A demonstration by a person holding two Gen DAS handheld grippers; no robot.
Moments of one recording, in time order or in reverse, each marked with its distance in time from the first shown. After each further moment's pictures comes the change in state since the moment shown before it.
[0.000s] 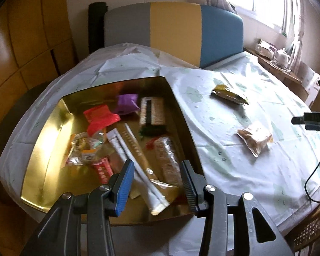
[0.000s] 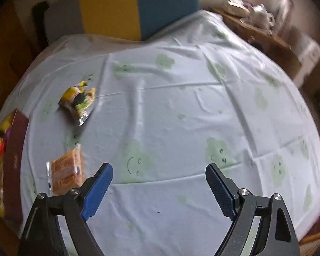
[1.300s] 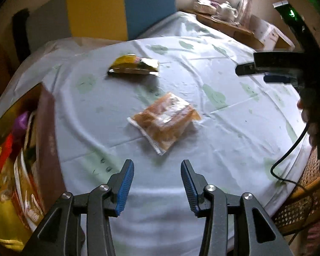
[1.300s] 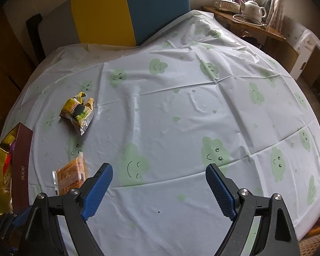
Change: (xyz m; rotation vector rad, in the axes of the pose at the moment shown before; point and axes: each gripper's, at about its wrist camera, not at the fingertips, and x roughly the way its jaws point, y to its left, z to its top) left arm 0.048 -0.158 0.015 0.324 0.180 -0.252; right arm -0.011 -0.010 0.001 0.055 -0.031 0.024
